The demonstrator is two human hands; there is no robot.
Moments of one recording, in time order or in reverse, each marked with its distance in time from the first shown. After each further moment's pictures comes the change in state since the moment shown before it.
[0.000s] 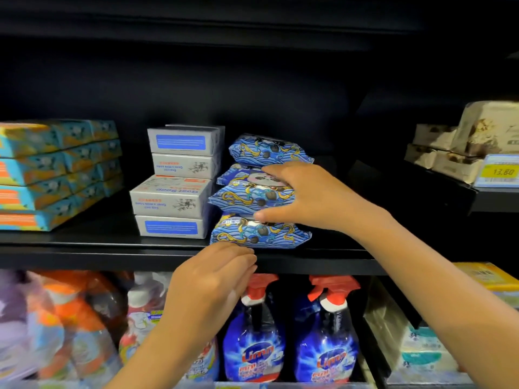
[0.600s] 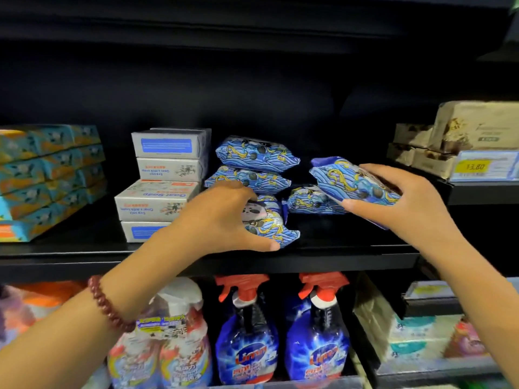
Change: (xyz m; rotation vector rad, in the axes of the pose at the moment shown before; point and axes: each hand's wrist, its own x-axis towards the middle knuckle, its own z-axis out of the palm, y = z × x) left_hand 0.100 -0.021 -0.002 0.055 -0.647 -0.159; right_hand -0.086 0.067 -0.019 0.348 0.508 0.287
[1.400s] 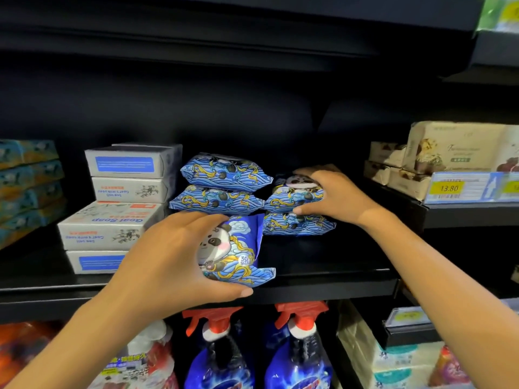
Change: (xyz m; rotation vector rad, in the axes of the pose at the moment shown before) left_hand -0.029 0.019 -0.005 -0.092 0.181 -0.056; right_hand 0.100 0.051 0.034 -0.311 -0.338 -0.129
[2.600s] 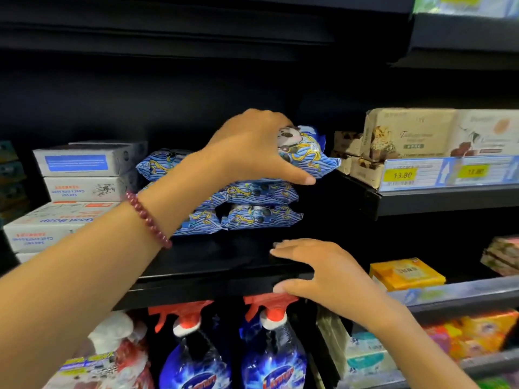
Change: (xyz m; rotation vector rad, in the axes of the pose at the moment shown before) left_hand 0.151 0.095 0.001 -0.033 -0.014 0.253; right_hand -0.128 -0.012 0.027 0.090 -0.086 -0.046
